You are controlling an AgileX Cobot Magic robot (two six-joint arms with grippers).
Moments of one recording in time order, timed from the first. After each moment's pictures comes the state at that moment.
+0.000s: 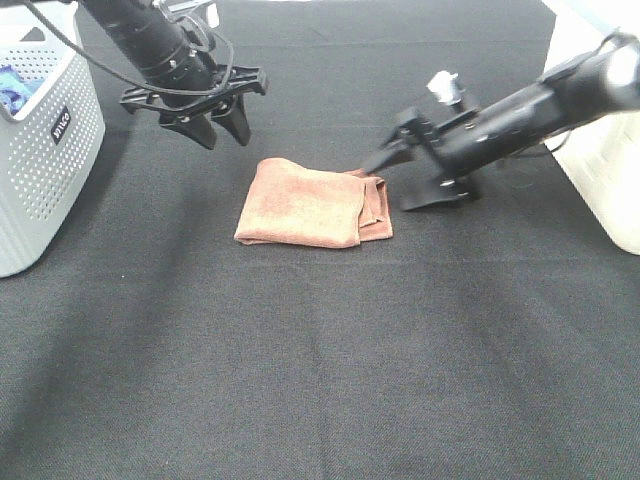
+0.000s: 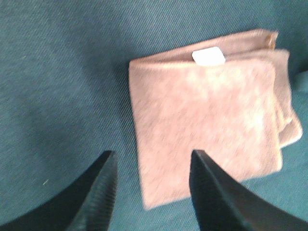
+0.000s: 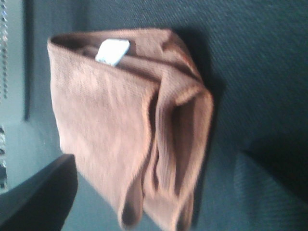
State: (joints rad) left arm -0.31 2.26 -1.96 -0.30 0.94 -0.04; right arm 0.05 2.42 -1.74 0.99 0.99 -0.61
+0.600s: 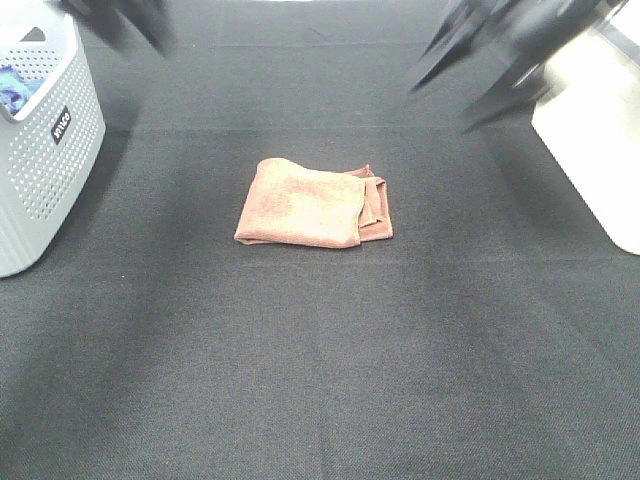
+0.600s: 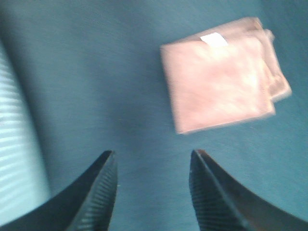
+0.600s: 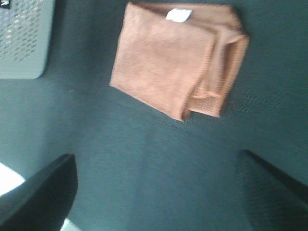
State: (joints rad) left arm -0.31 1.89 -1.96 -0.06 1.21 -0.07; right arm 0.05 1.96 -1.74 0.62 1.20 -0.28
